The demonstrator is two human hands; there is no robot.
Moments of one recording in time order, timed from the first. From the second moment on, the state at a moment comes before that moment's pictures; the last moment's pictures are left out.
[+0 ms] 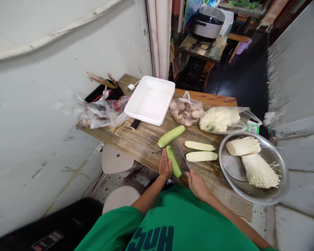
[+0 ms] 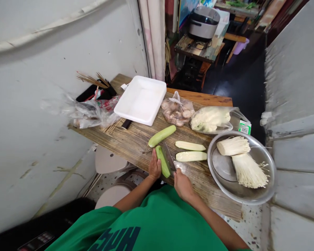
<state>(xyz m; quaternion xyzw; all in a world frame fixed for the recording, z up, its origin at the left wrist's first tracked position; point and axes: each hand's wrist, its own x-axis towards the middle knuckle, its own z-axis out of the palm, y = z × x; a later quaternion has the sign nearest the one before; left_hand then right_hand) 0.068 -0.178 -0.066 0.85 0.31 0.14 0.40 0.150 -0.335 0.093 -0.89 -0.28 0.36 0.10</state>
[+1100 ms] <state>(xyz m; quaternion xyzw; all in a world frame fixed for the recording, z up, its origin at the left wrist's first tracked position) 0.064 -0.183 -0.072 0.80 0.33 0.24 0.45 0.149 -0.324 0.109 -0.88 -0.27 0.38 0.05</state>
